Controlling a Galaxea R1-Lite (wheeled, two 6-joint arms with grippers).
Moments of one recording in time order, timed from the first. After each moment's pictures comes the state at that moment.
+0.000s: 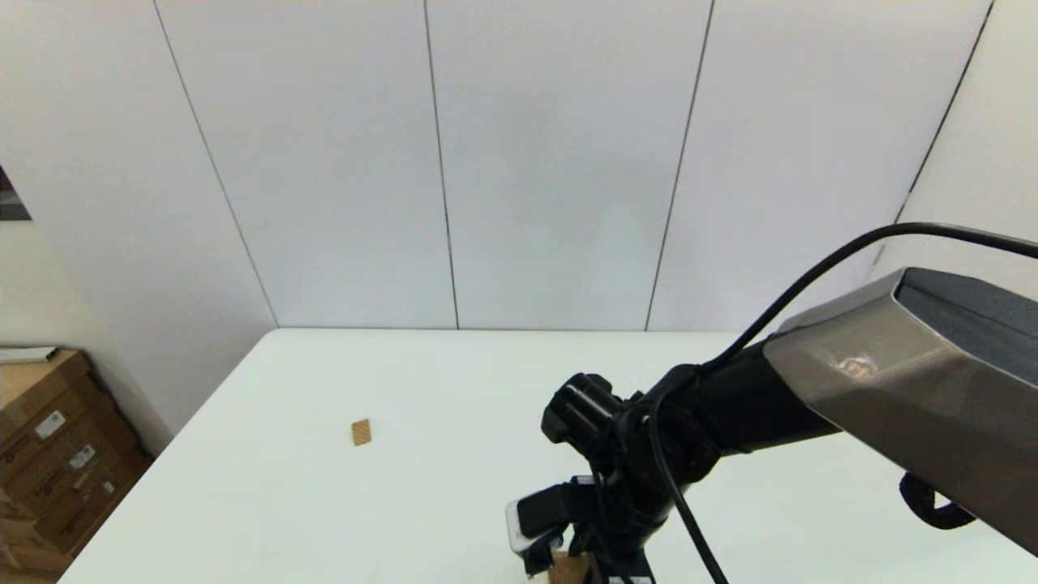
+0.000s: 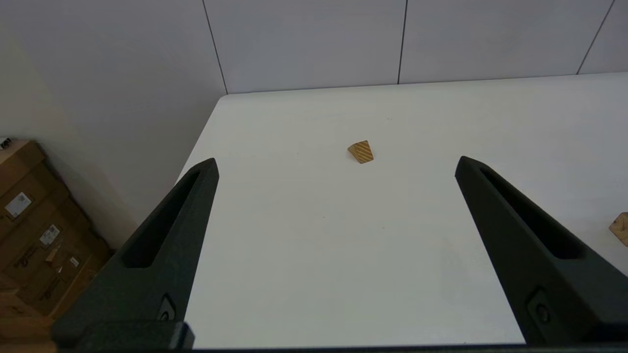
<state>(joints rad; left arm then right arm) 0.00 0.00 0.00 0.00 -0.02 0.03 0.75 2.21 -1.25 0.42 0.20 -0.96</state>
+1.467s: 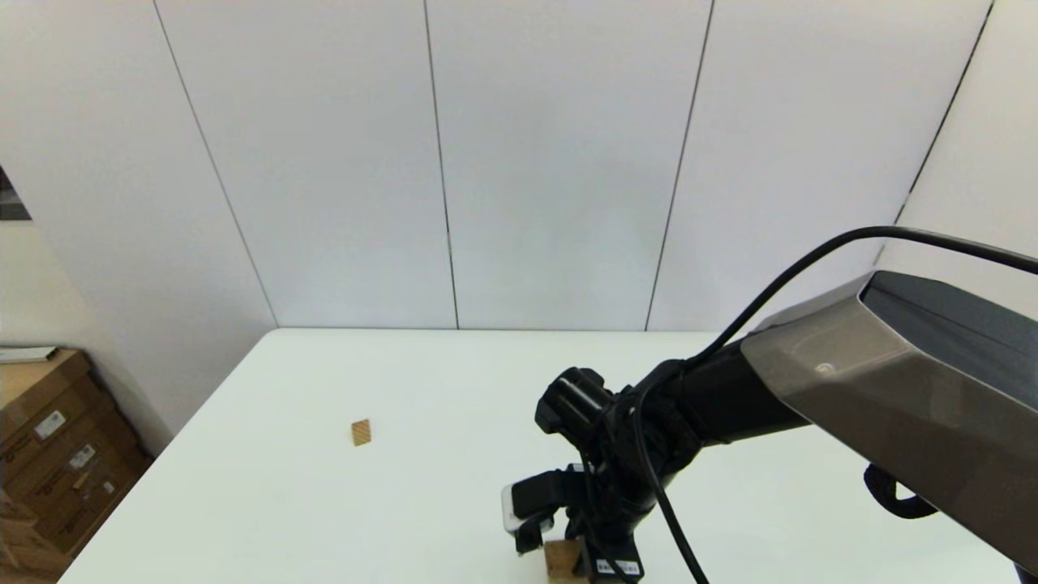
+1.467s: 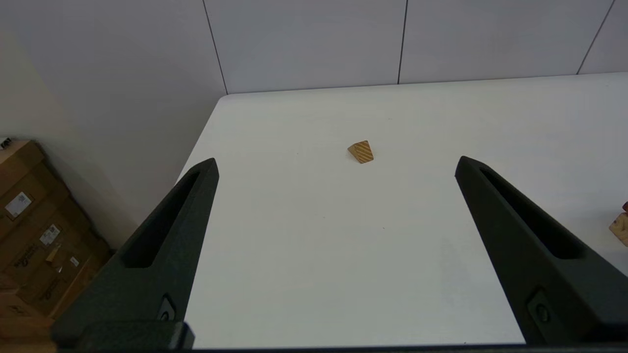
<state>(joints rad) 0.00 0.00 0.00 0.00 -0.02 0.03 0.74 2.25 -1.31 0.42 0.16 -0.92</state>
